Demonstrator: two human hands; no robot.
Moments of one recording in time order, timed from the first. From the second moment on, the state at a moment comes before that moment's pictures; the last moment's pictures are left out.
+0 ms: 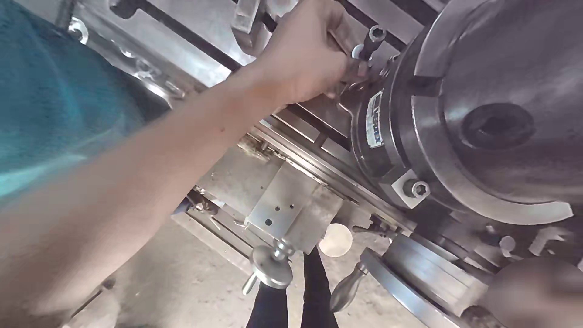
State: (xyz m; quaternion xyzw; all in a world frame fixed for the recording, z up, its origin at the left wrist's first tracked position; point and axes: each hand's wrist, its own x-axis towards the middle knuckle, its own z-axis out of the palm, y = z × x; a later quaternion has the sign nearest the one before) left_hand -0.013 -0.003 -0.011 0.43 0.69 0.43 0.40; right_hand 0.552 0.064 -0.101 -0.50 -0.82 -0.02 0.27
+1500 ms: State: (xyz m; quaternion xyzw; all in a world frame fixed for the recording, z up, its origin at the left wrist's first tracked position) left_hand 0.005 0.003 -0.042 0.52 0.58 0.59 0.20; right_hand 0.479 0.035 -0.058 -0.51 -0.82 -0.07 0.25
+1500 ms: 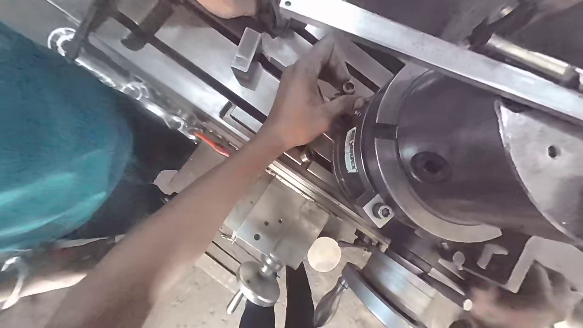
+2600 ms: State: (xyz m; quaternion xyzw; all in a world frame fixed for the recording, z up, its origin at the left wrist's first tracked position) left_hand -0.008 -0.028 -0.029 0.43 0.63 0.60 0.22; right_hand 0.476 0.041 -0.053 -0.51 -0.83 -0.05 0.23
